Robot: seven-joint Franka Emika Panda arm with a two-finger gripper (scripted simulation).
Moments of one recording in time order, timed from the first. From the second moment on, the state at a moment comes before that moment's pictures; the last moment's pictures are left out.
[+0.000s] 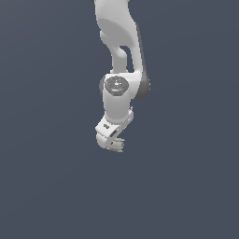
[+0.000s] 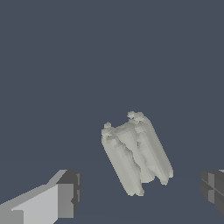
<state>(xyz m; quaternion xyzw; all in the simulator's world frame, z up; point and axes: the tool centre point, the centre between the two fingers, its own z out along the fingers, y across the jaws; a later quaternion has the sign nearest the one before) 0.008 -0.012 0.113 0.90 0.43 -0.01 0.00</state>
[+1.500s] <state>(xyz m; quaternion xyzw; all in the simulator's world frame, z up) 0.012 -0.020 0.089 0.79 0.62 0.00 0.00</state>
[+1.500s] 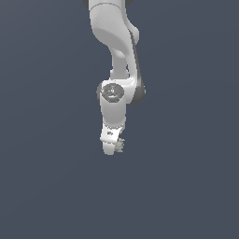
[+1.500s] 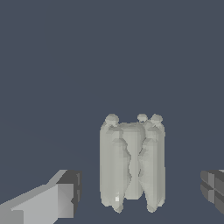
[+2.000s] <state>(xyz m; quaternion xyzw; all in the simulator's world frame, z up) 0.011 -0.020 0.048 0.79 0.62 0.00 0.00</state>
